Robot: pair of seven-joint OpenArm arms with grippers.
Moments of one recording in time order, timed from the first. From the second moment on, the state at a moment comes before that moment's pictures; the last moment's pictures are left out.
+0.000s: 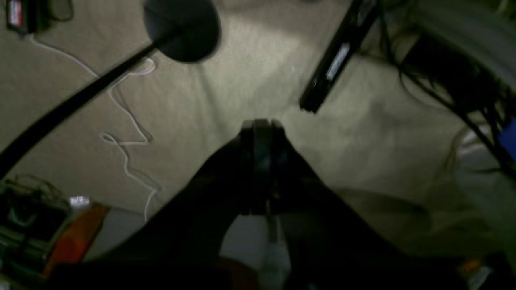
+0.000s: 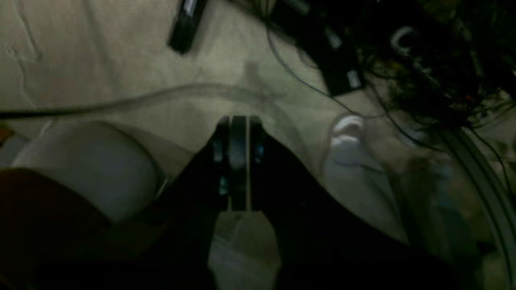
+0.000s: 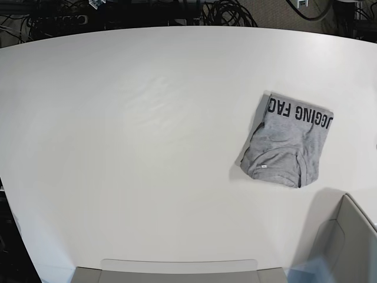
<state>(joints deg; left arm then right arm) 44.4 -16.3 -9.6 70.5 -25.3 -1.8 39.2 -46.1 28.3 -4.6 82.7 10.7 28.0 -32.3</state>
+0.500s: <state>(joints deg) 24.6 -14.4 10.4 33.2 -25.7 -2.4 14.4 -20.0 28.4 -29.1 29.0 10.4 27.8 0.9</state>
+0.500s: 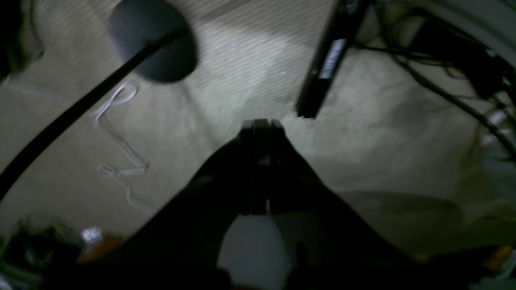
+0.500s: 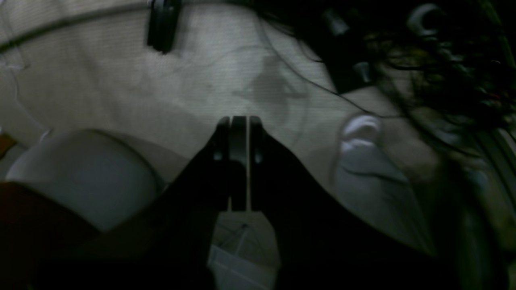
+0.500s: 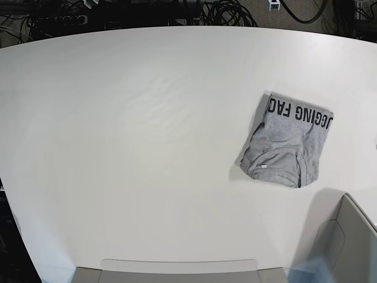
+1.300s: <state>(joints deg) 11.2 -8.6 18.0 17.0 -25.4 -1.8 7.1 -8.4 23.4 -60.7 19.6 10.5 27.8 4.3</state>
